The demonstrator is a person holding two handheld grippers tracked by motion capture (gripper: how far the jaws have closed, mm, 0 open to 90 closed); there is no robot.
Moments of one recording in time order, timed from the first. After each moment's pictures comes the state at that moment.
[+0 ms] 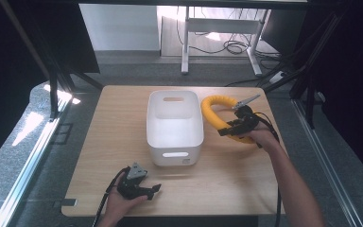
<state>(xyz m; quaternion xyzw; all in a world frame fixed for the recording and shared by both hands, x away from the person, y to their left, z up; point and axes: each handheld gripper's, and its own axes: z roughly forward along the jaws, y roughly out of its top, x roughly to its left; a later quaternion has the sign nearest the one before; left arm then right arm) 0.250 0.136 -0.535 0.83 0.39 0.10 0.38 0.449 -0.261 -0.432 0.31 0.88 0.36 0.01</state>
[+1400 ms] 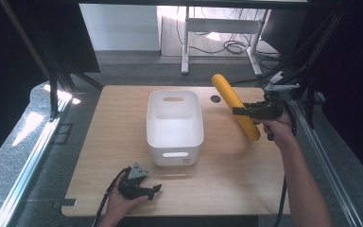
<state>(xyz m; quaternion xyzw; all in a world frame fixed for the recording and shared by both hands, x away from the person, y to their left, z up) 0.251 0.134 -0.536 0.83 0.39 0.10 0.38 0.436 -0.311 -0.370 0.34 0.77 0.54 0.01</state>
